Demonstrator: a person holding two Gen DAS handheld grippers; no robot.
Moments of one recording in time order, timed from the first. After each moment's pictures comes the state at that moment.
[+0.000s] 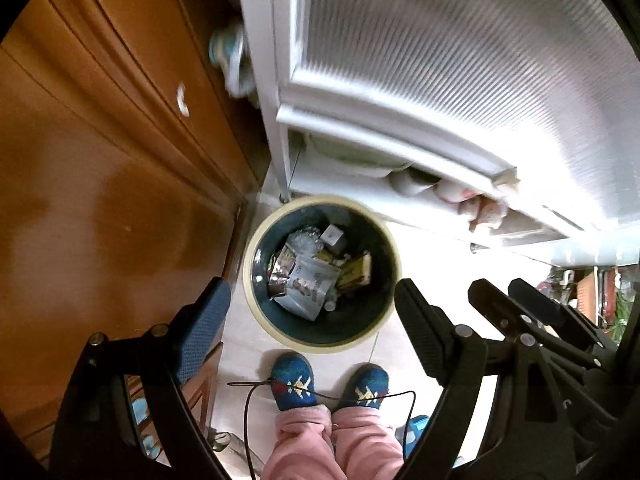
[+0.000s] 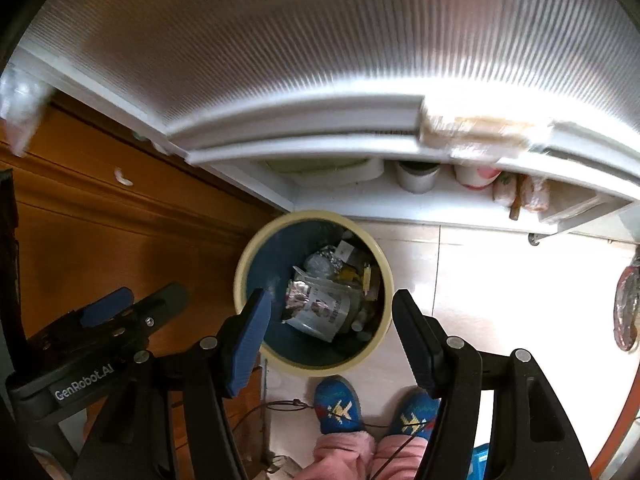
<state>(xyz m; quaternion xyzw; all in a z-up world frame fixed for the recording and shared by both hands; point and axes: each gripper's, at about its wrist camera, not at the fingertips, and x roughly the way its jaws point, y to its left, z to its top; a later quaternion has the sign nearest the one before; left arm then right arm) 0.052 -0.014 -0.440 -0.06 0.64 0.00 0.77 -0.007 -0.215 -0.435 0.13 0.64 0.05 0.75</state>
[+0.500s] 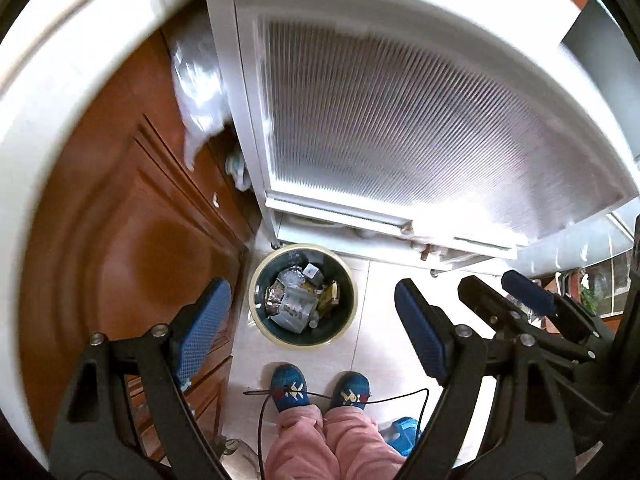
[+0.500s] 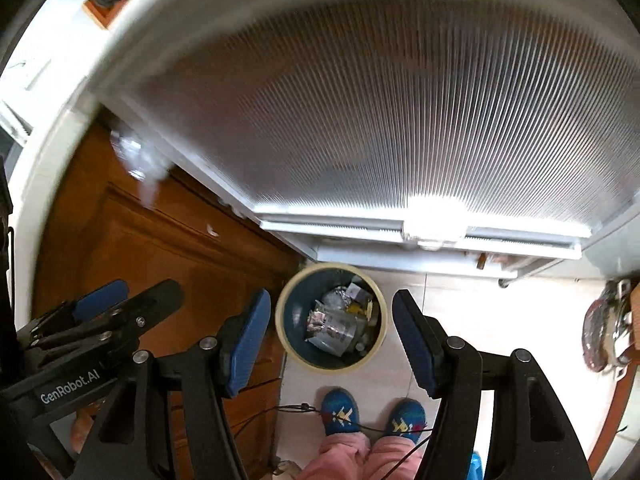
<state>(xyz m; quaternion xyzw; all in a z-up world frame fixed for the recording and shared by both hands) 0.022 -0.034 -0.225 -0.05 0.58 -0.02 0.82 -0.021 -0.227 -0.231 0.11 0.58 0.06 0.81</state>
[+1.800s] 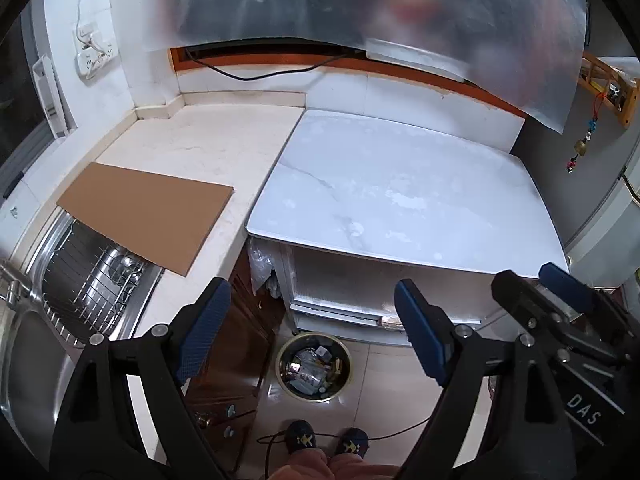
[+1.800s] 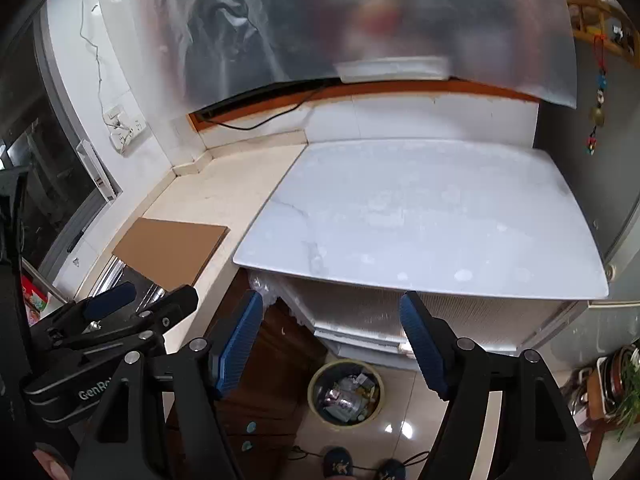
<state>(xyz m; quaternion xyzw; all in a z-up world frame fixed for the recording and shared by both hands) -0.037 -0.054 0.063 -0.03 0.42 0.02 0.90 -0.080 -0.244 0.131 0.08 0.41 0.09 0.90</state>
